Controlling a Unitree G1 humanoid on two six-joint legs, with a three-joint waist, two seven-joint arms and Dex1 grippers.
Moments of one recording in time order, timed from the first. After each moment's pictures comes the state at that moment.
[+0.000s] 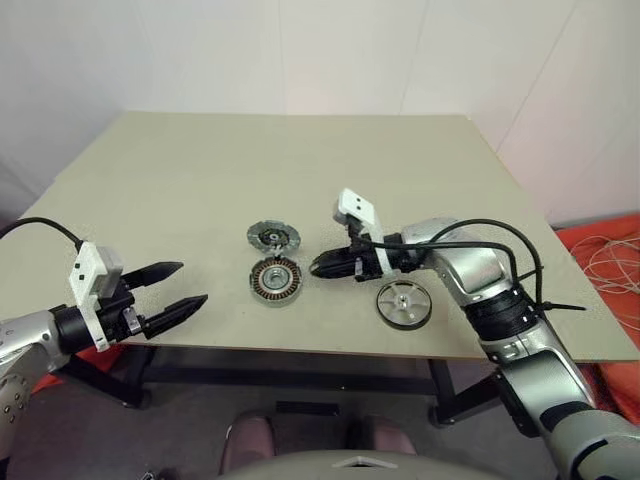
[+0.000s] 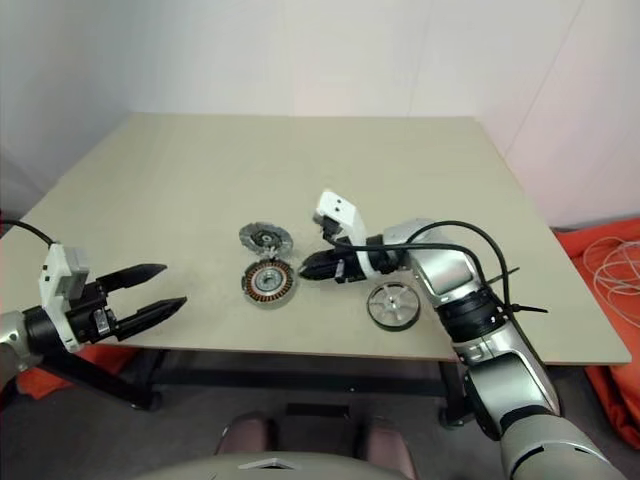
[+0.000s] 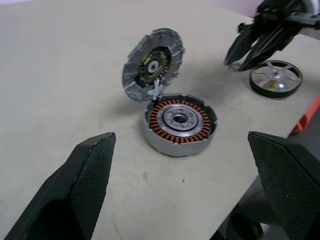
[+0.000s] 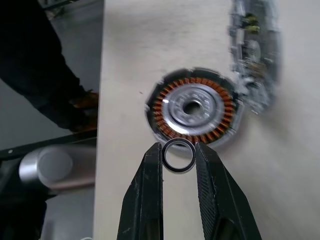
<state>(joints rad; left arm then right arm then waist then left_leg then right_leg) 0.24 0.77 0.47 -0.40 -0.70 0.54 -1.00 -0.66 -0.42 0.34 0.03 0.23 0.76 1.16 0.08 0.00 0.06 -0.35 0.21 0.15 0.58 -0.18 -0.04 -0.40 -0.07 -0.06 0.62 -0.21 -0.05</state>
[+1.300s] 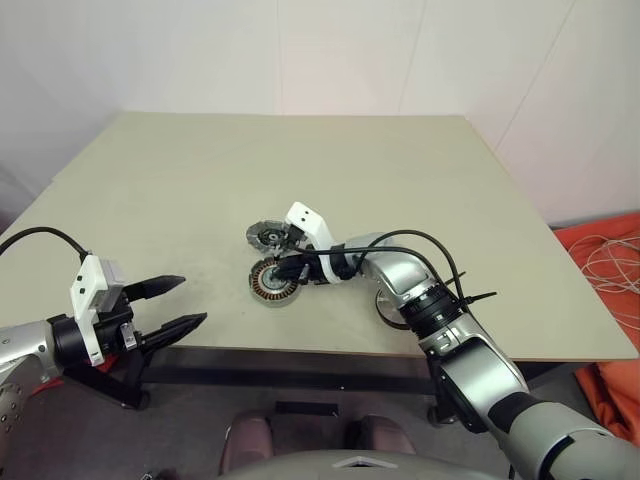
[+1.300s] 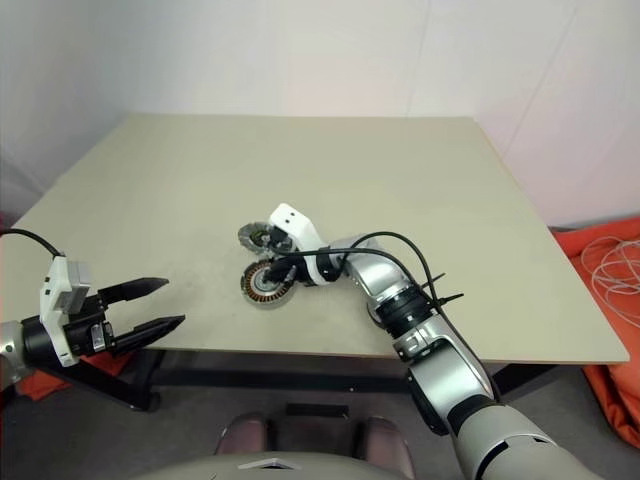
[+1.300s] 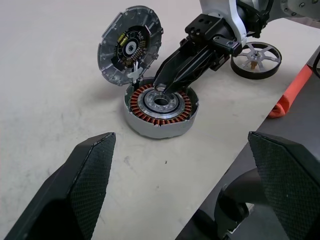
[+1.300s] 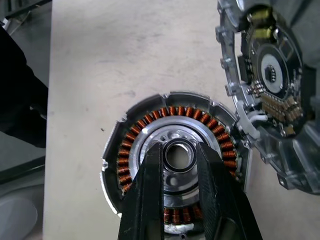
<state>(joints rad) 0.29 0.79 0.46 -0.40 -0.68 0.50 -1.06 -0.73 -0.14 0.41 0.34 0.12 0.66 0.91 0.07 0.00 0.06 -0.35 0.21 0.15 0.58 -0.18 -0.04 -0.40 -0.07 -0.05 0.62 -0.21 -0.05</state>
